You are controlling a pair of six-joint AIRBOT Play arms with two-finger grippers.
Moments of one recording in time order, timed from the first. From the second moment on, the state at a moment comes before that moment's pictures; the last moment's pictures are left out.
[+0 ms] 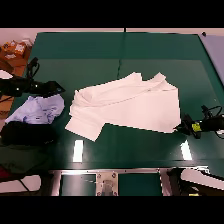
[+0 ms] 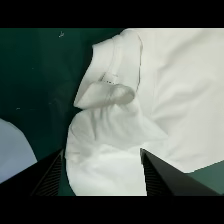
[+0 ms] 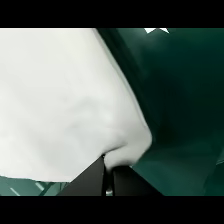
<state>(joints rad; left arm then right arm) 0.23 -1.44 1.14 0.76 -1.14 -1.01 -0.67 -1.32 0.69 -1.07 1.18 1.38</state>
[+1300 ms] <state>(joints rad) -0.14 -1.41 0.85 0.85 -0.96 -1.14 -0.63 -1.31 0.98 -1.14 1.13 1.43</state>
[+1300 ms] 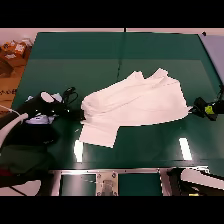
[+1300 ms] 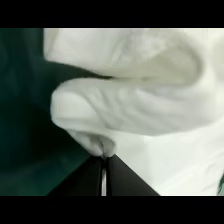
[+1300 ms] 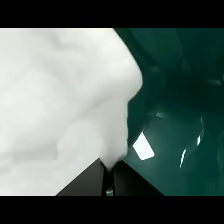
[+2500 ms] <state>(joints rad) -0.14 -0.85 1.99 1.07 -1.09 -1.39 -0.61 -0.82 1.92 -1.06 1.14 1.70</state>
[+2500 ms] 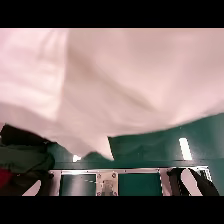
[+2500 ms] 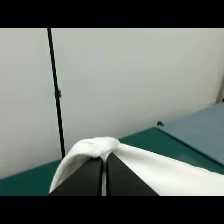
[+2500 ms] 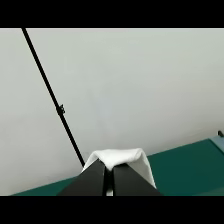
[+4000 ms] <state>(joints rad) -0.12 -1.79 1.72 0.98 -0.61 -1.40 -0.47 -1.86 1.80 -0.81 0.89 1.35</state>
